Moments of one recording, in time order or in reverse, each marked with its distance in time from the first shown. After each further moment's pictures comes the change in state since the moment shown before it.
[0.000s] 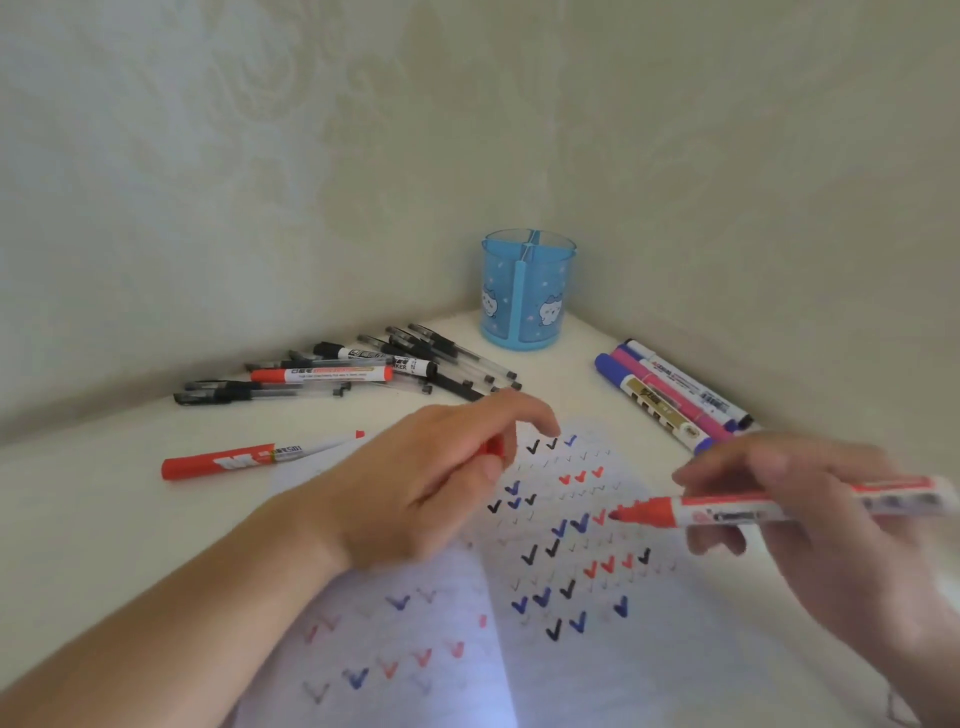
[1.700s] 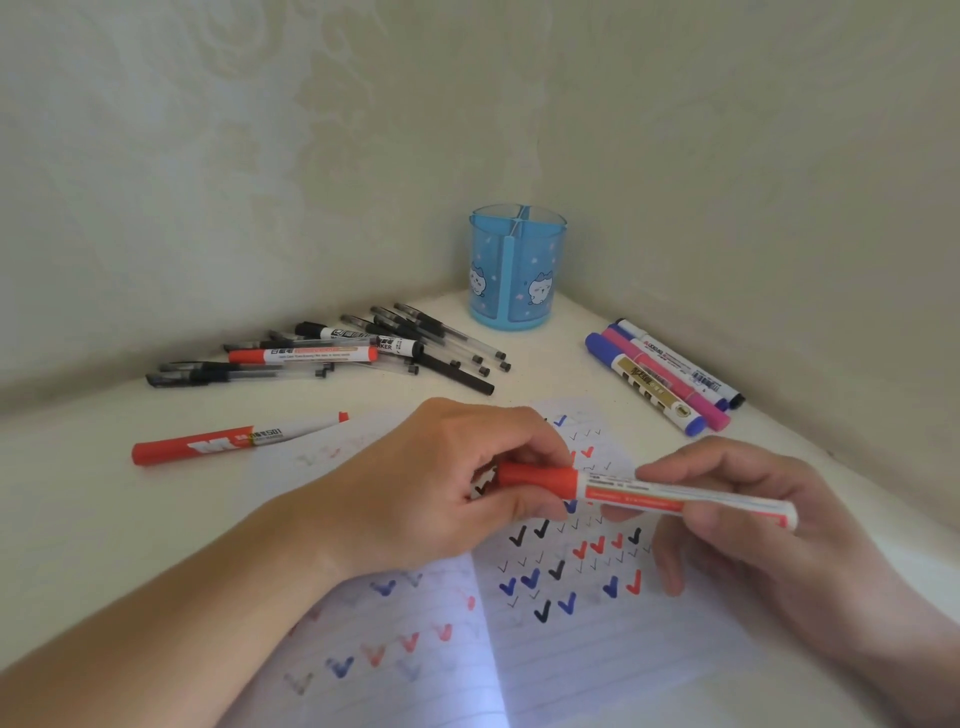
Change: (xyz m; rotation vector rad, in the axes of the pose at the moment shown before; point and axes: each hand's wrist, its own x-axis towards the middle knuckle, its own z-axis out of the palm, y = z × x) left_hand 0.005 0.007 0.018 -0.082 0.068 -0.045; right_hand -0.009 0.021 0.005 0.274 -0.070 0.287
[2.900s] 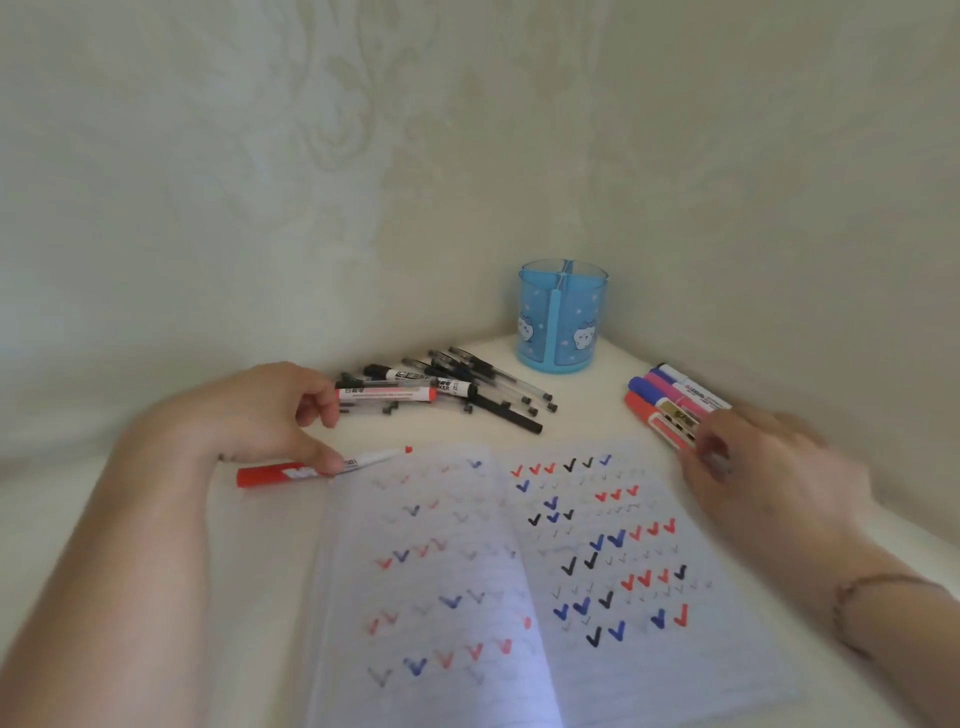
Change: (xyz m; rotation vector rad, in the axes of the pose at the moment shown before) left_hand -0.050 -0.063 -0.146 0.513 -0.106 -0.856; right_hand 0.055 0.009 -0.012 -1.636 0.510 0.149
